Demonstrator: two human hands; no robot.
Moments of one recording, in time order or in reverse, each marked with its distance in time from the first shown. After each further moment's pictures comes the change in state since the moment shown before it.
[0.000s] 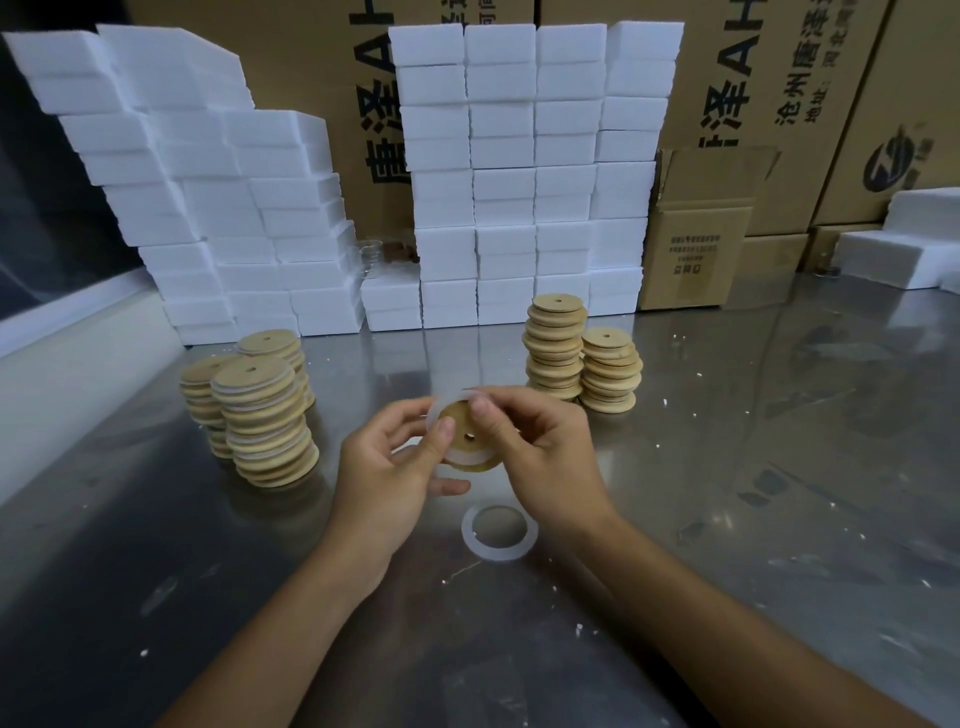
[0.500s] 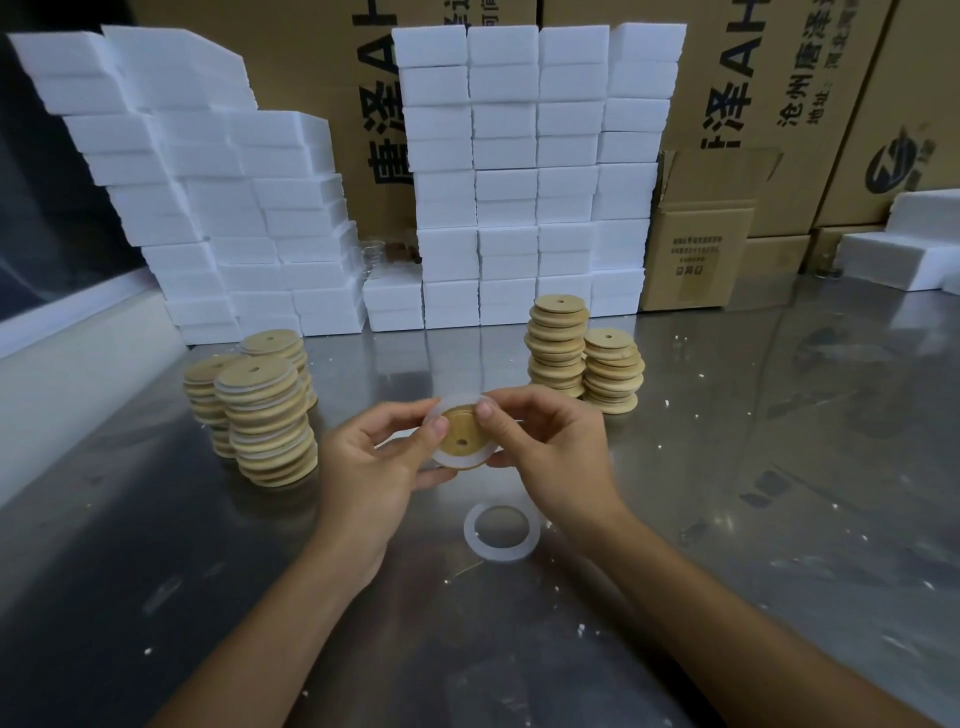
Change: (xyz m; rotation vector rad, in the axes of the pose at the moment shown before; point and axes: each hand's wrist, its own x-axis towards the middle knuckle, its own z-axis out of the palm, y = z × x) left_hand 0.003 0.000 -0.008 -0.038 0.074 0.050; right_hand 0.000 0.000 -0.005 0.117 0.016 0.120
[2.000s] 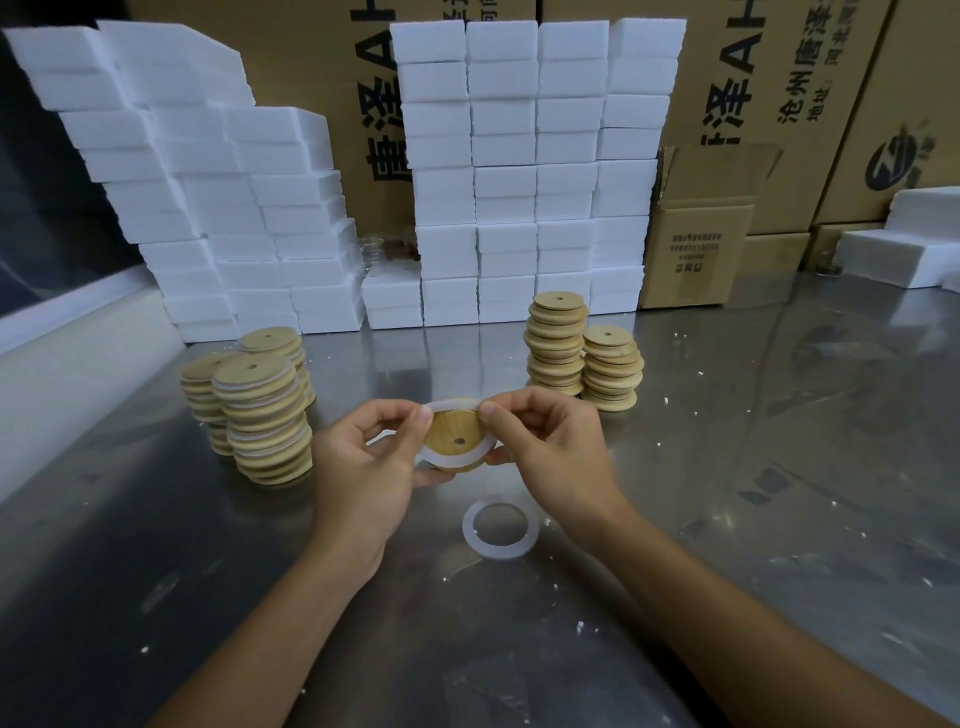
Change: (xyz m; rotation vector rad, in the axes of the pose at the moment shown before) left_hand -0.002 0.003 0.005 0.064 0.158 -0.008; right_hand -0.001 -0.009 0.000 0.006 -0.019 0.117
